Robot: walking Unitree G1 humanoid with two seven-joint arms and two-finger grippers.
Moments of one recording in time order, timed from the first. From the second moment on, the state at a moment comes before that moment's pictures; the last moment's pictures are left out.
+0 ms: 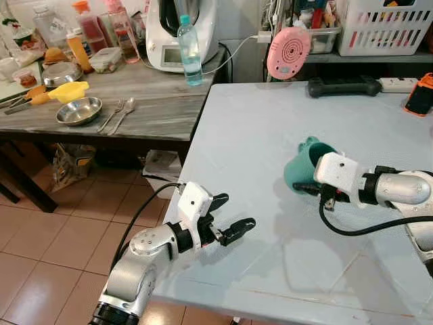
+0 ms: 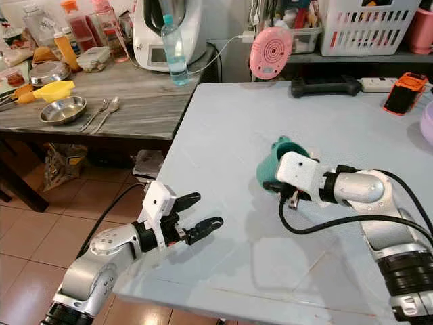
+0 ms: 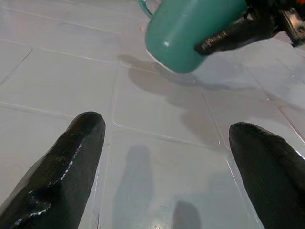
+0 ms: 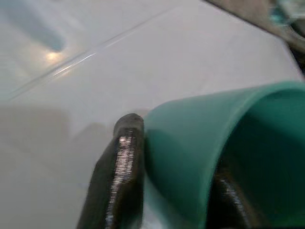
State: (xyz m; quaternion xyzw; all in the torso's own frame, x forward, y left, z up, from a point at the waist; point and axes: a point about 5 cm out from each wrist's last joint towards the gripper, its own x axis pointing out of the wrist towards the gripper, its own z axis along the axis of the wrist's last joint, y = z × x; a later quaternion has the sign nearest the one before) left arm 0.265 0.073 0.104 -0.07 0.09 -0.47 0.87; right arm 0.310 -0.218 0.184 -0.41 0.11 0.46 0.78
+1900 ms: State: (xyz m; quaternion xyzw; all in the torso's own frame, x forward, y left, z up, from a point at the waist) left arm 0.262 0.074 0.098 -0.10 0.10 -0.50 0.86; right arm 0.340 -0.183 0.201 -0.45 0.11 0.57 0.68
